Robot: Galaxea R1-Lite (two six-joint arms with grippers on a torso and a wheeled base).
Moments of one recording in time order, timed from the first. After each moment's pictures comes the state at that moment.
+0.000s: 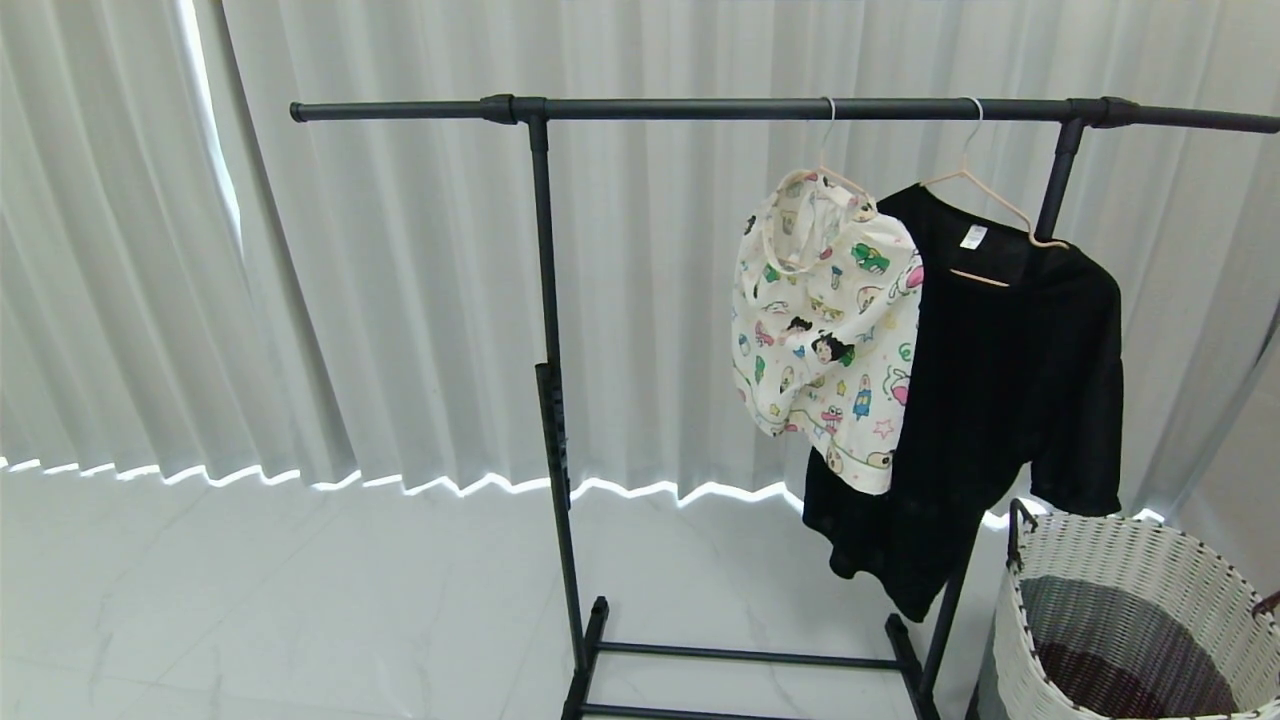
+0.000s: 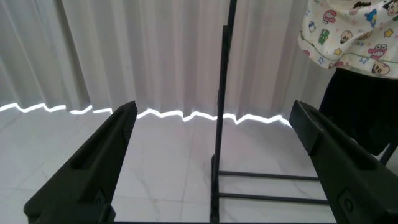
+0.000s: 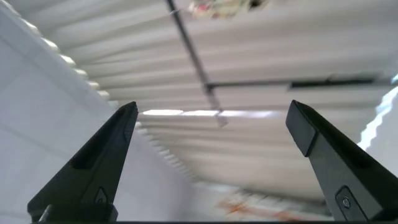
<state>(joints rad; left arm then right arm) 0.00 0.00 0.00 -0.01 -0.06 0.02 0.00 0.00 0.00 -0.22 0.27 2.05</state>
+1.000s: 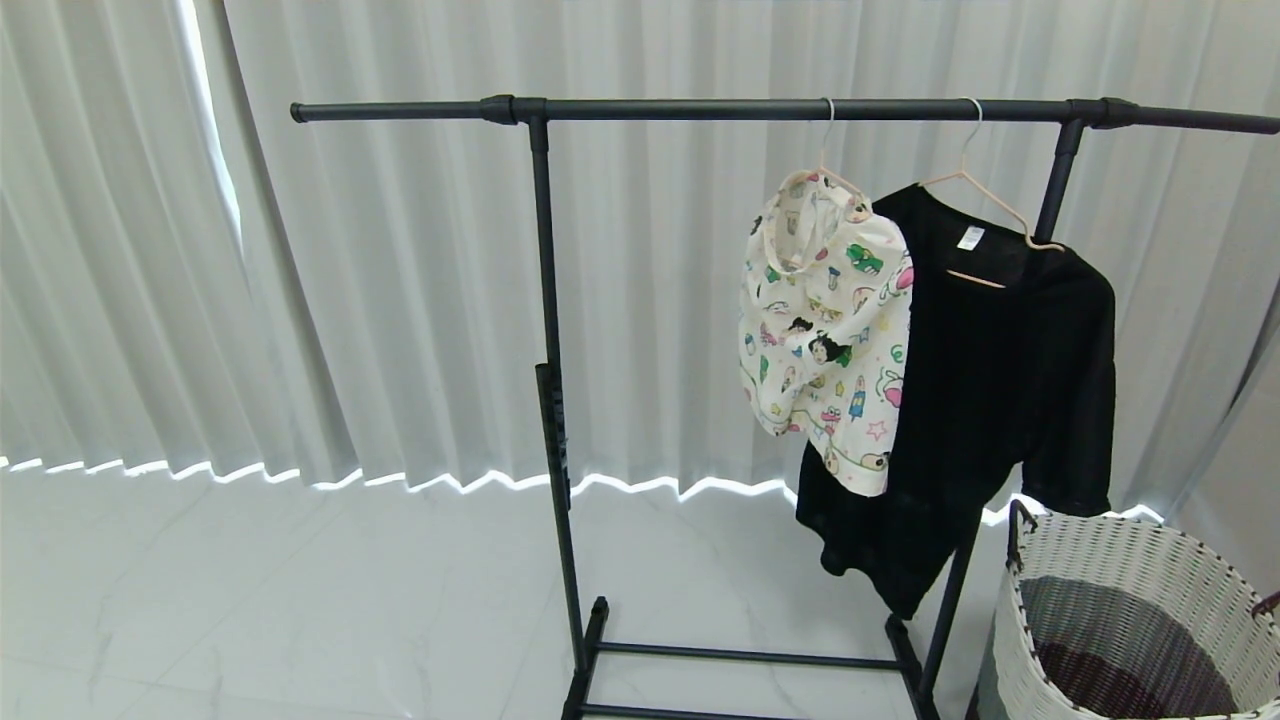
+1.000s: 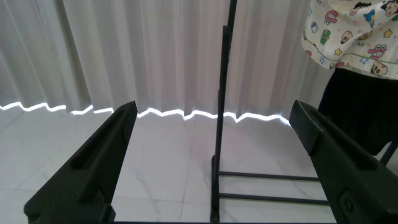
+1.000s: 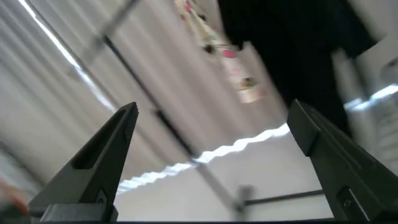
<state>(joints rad) 0.00 0.00 0.00 -0.01 -0.06 0.02 0.00 0.00 0.00 -0.16 0.22 0.39</state>
